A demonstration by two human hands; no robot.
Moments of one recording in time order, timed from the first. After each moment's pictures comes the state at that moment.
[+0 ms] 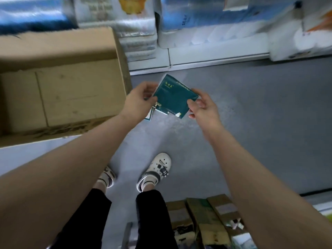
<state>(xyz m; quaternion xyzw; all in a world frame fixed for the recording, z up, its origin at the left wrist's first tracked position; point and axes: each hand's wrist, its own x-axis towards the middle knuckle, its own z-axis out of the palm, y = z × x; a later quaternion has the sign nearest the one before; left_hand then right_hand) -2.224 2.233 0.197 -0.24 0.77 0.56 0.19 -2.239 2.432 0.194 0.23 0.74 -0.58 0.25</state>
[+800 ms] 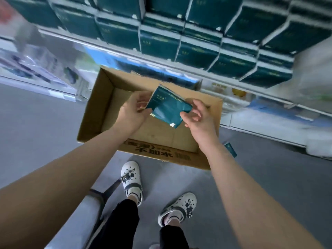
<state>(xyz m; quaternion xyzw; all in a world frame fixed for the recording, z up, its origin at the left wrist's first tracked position) -2.134 1.889 0.296 -0.34 0.74 0.57 0.01 -2.230 2.073 0.300 -0.03 0.80 -0.51 0.31</state>
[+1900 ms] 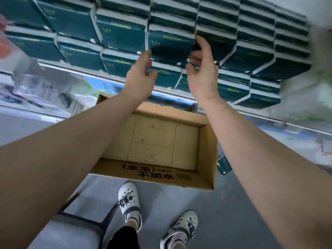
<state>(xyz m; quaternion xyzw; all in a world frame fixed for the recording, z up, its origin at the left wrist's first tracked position) -2.255 1.806 0.341 -0.27 0.75 0.60 -0.07 -2.350 1.948 0.359 -0.19 0.86 -0.47 0.04</state>
